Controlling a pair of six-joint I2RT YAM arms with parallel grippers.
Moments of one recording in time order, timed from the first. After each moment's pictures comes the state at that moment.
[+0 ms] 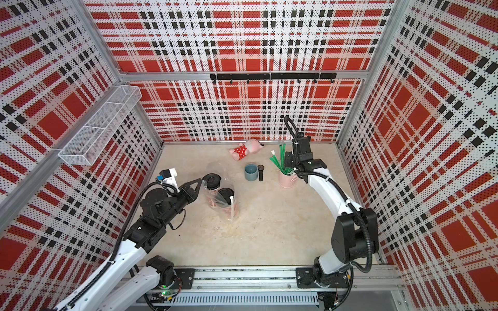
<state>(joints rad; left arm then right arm) -0.40 0.73 0.59 -0.02 0.05 -0.85 0.26 1.55 1.33 -0.42 0.14 0.28</state>
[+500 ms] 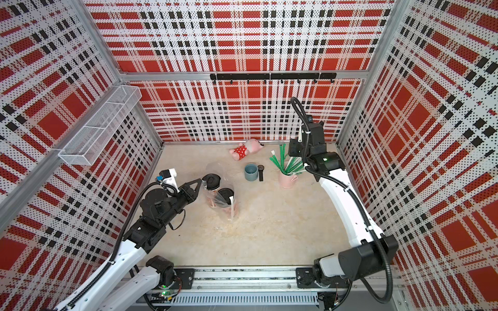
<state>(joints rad) -0.39 0.72 0.58 -0.02 0.06 -0.85 0.29 1.39 1.59 -0.65 0.14 0.21</state>
